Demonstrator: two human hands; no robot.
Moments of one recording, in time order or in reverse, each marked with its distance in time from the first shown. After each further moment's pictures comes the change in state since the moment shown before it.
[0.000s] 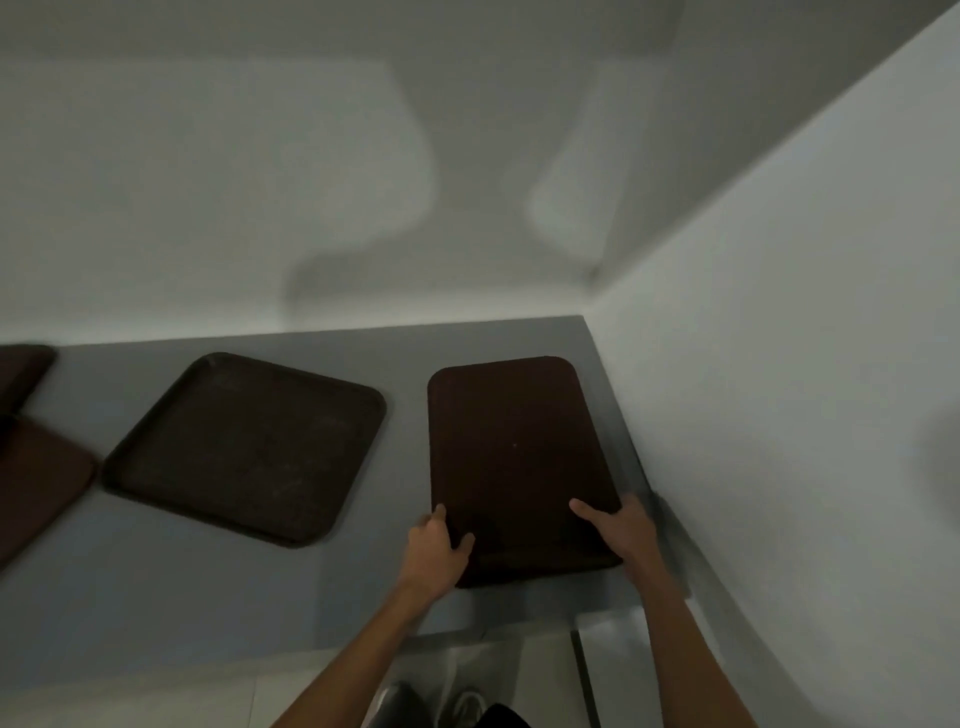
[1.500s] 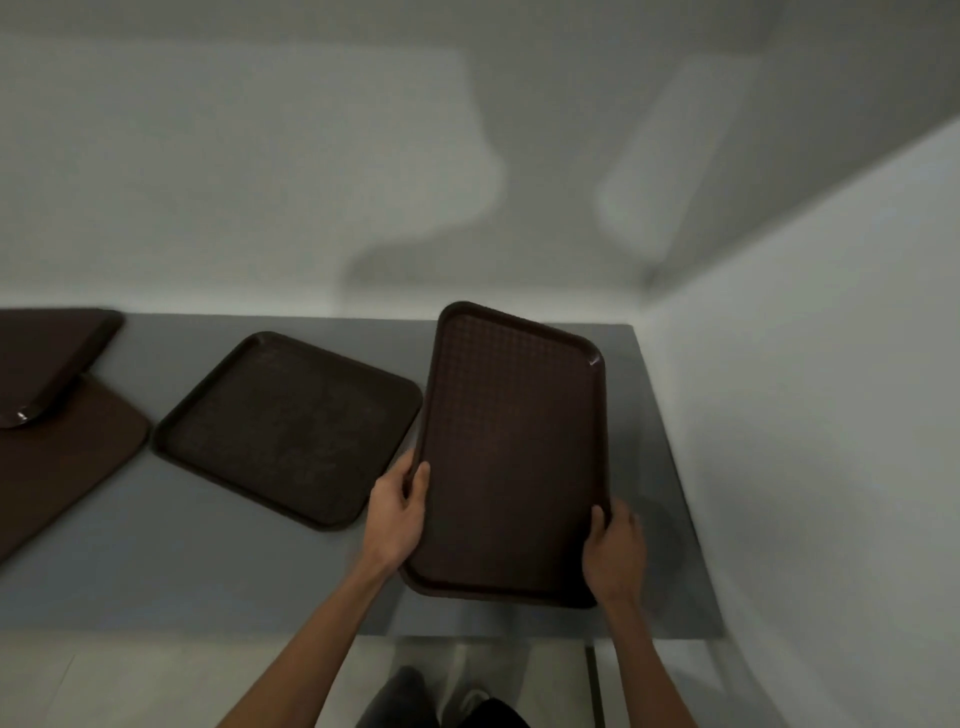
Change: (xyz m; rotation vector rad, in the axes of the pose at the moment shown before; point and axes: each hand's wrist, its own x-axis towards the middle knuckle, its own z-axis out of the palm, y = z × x) left_hand -0.009 -0.018 -0.083 -0.566 0.441 0.290; right_hand -0.013 0.004 0.082 -0.261 0.335 -0.385
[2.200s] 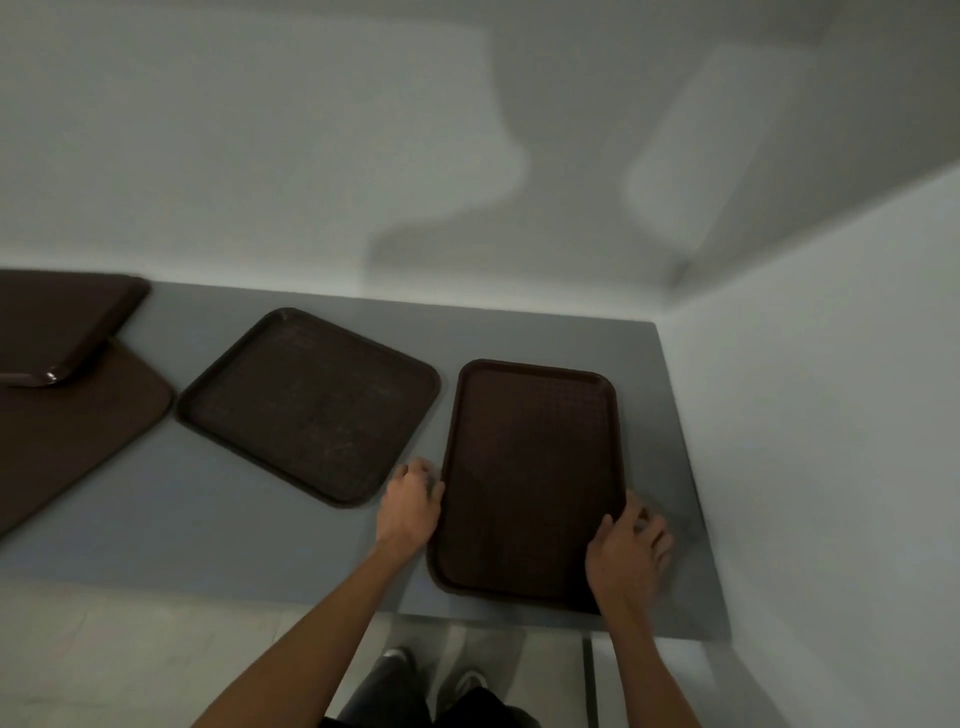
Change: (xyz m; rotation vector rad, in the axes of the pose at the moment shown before) left_hand 0.013 -0.074 0.015 0.524 -0.071 -0.236; right_hand -0.007 0.014 0.014 -0.311 0.110 -0.071
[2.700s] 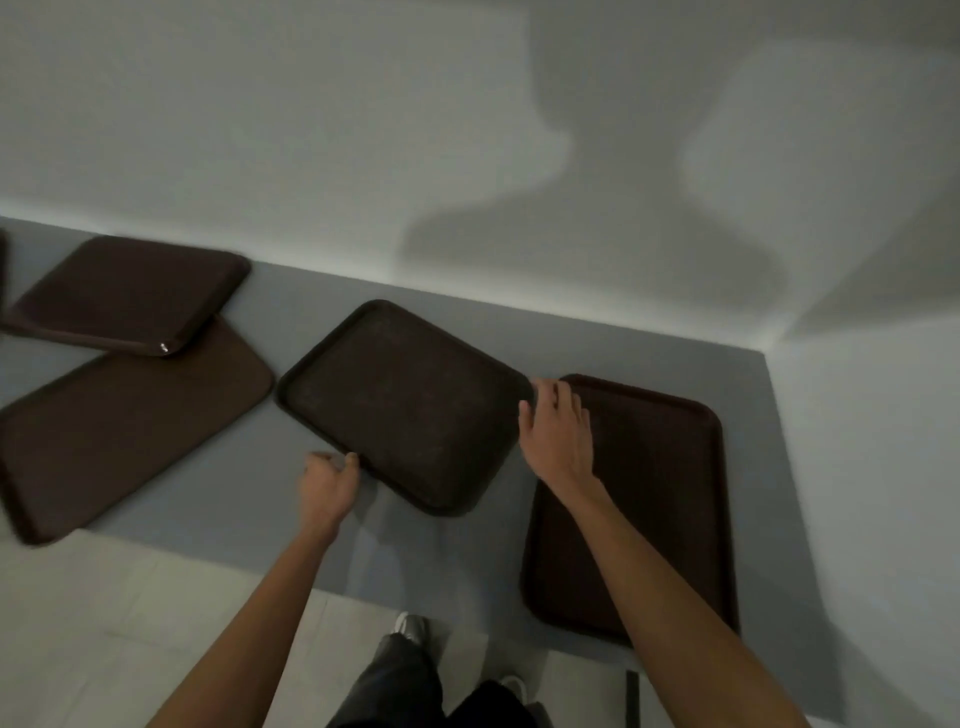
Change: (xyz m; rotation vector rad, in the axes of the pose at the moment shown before) left_hand 0.047 -0.163 -0.160 -0.359 0.283 -0.562; right_hand 0.019 -0.297 0.016 0.050 -0.168 -0.687
